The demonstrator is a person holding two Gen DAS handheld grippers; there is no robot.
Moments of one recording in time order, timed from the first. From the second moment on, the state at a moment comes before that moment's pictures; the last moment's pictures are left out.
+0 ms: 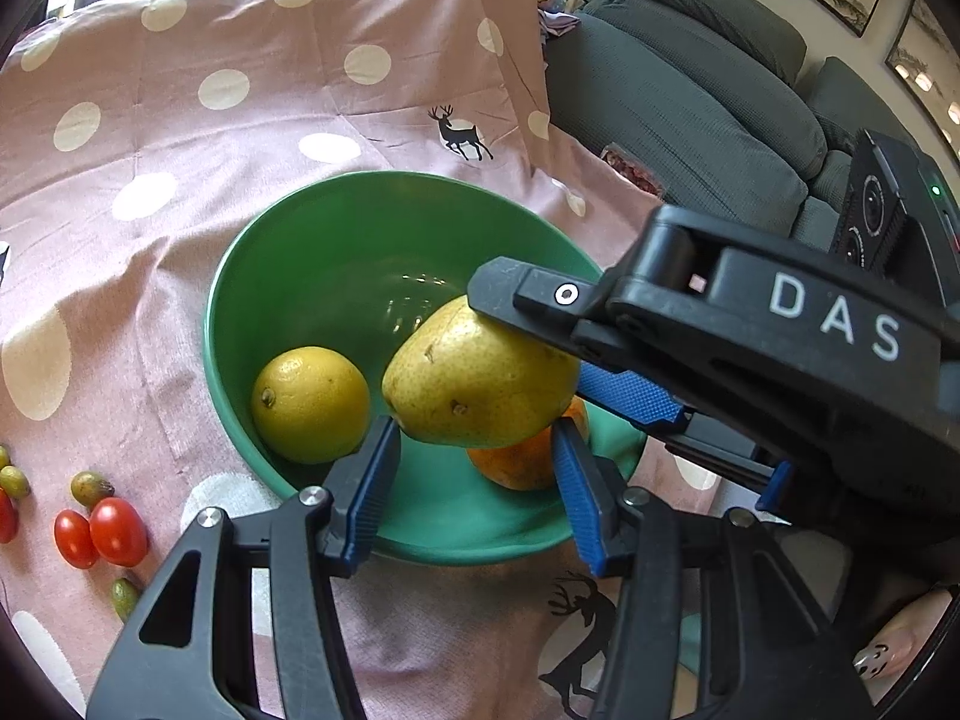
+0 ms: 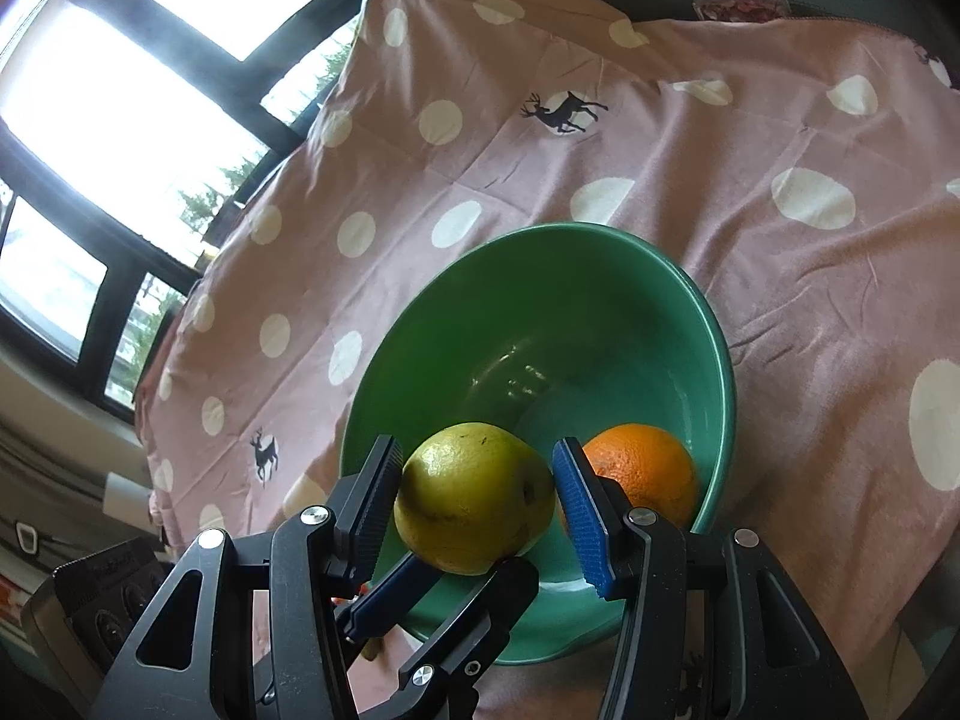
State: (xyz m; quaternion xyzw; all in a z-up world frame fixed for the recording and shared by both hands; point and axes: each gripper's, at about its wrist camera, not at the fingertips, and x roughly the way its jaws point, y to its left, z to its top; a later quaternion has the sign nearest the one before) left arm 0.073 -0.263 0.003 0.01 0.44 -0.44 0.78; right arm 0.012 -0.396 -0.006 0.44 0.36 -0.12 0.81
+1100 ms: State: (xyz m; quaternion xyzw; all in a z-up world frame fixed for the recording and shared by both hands) left arm 0.083 -0.113 0.029 -0.13 0.39 -0.23 0.88; right arm 0.008 -0.351 0.035 0.38 0.30 -0.13 0.86
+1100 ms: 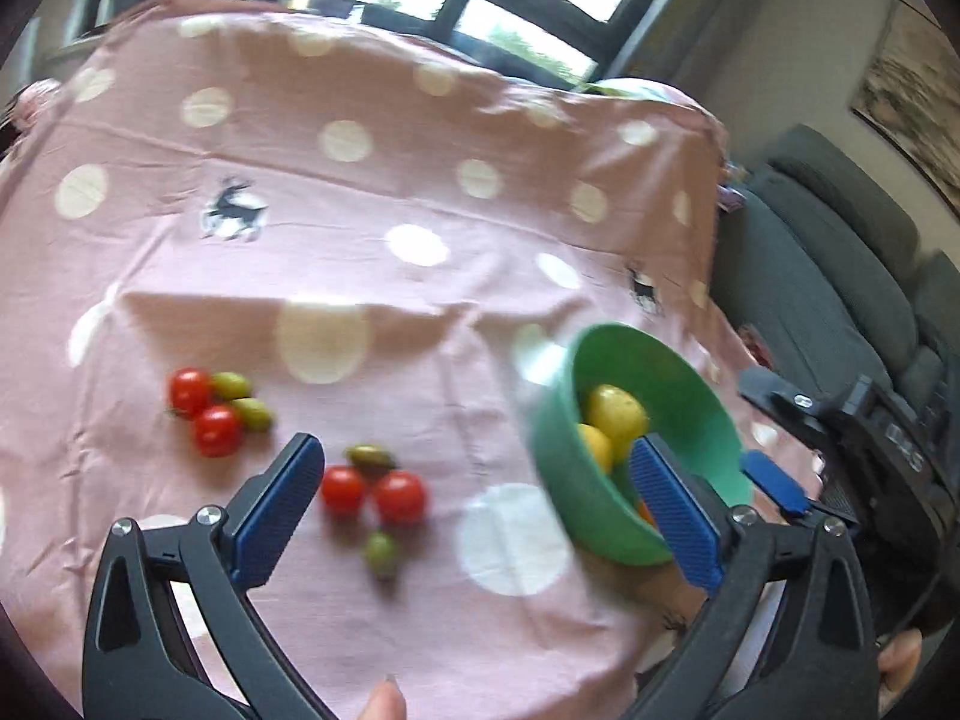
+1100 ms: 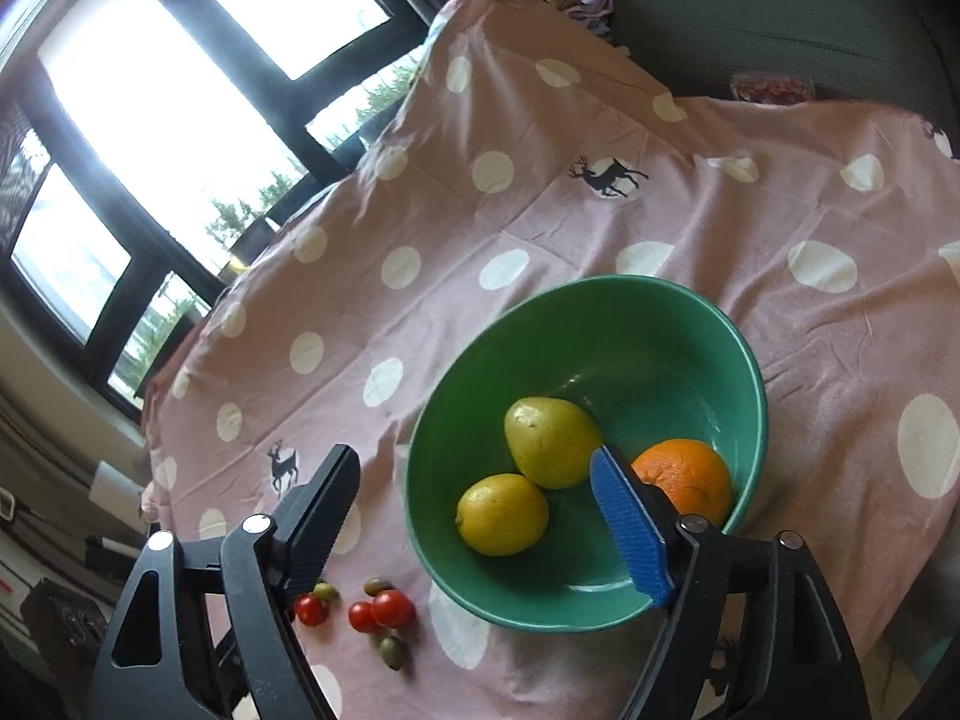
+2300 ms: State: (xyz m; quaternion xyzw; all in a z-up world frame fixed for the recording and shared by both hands) left arm 0.100 0.003 -0.001 -0.16 0.43 -0.03 0.89; right arm 0.073 -0.238 0.027 0.29 0.40 0.00 0.87
